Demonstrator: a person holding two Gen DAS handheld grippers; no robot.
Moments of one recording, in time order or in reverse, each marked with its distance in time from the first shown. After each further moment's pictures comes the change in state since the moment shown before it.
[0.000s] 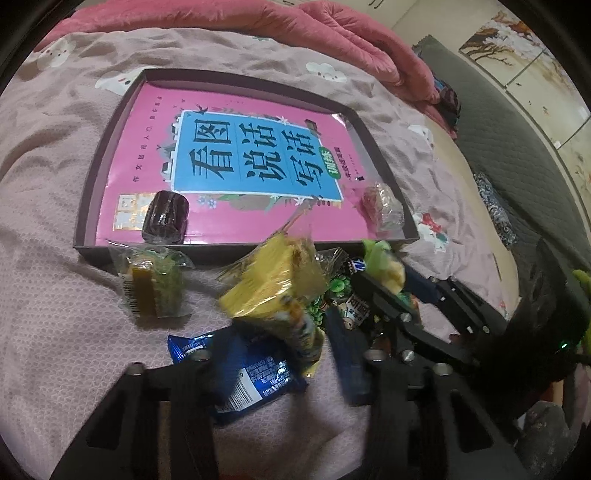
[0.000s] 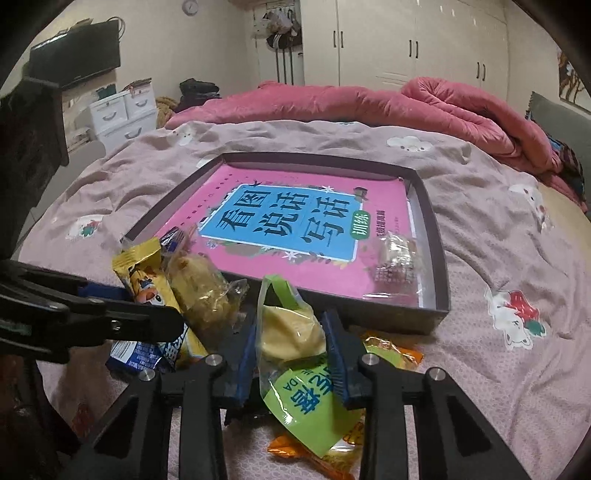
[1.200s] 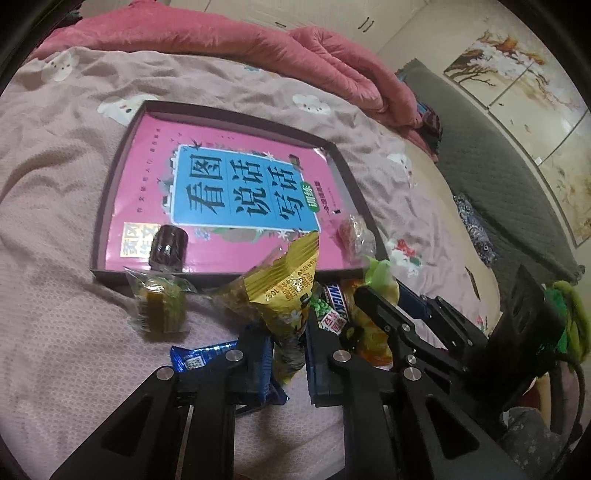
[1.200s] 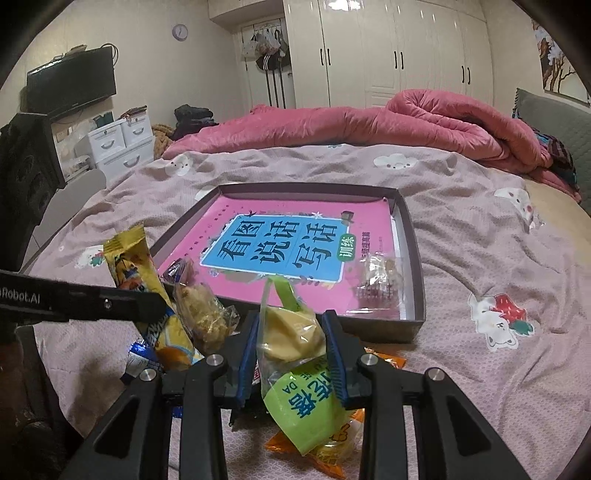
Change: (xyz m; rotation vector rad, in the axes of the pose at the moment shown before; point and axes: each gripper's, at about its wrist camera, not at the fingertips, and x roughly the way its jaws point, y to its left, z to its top) left arm -0.034 0.003 0.004 -0.013 -0.102 -0.081; right arm -0.026 -0.009 0.004 0.043 -0.094 0.016
